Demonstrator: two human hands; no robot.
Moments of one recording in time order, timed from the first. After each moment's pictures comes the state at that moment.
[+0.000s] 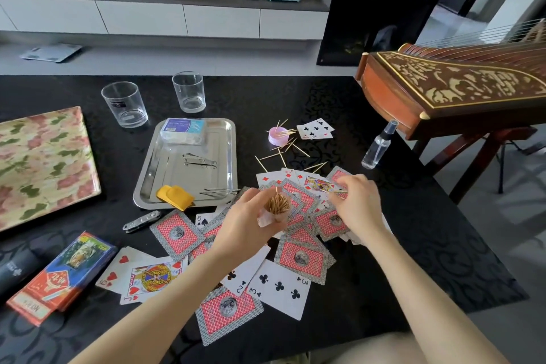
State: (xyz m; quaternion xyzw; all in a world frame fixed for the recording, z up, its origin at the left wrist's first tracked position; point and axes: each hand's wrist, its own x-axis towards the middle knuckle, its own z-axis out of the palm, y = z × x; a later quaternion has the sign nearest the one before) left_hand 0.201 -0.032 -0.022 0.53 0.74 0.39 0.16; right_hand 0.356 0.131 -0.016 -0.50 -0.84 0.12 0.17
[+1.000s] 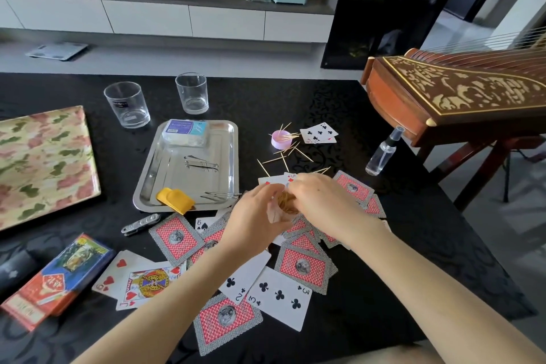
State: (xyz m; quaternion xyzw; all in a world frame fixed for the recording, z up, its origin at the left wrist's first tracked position) left_hand 0.203 -0.013 -0.010 0.51 0.76 0.37 0.13; right_hand 0.307 0.085 0.049 -0.20 -0.98 0.01 0.02
